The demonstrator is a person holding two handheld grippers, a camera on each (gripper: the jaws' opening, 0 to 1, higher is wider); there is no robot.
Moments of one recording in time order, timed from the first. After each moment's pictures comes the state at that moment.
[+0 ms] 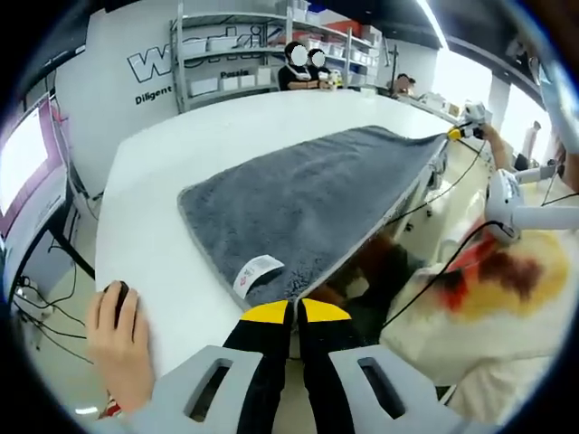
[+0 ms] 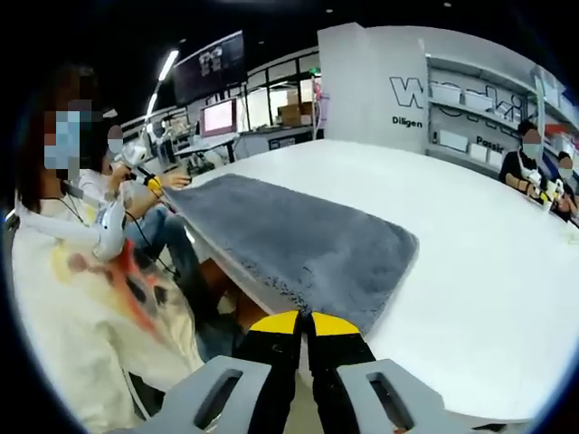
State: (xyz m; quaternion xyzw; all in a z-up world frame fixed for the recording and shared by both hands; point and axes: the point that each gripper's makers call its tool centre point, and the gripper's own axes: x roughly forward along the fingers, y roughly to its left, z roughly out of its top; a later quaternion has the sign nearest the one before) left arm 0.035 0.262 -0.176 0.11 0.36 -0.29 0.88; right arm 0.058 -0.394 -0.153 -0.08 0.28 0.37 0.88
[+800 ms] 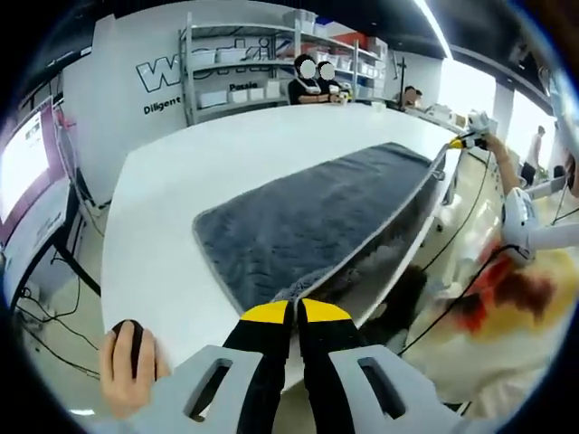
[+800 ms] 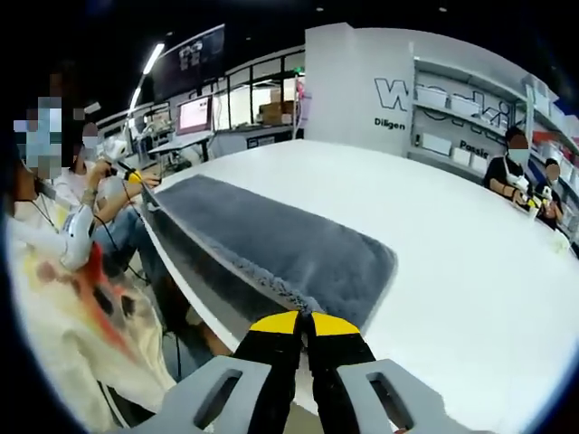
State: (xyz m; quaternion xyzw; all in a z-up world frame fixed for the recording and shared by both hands) left arm 0.097 0.260 -0.173 0.10 0.33 -0.28 0.90; right arm 0.125 -0.386 -0.162 -0.10 0.27 0.32 0.90
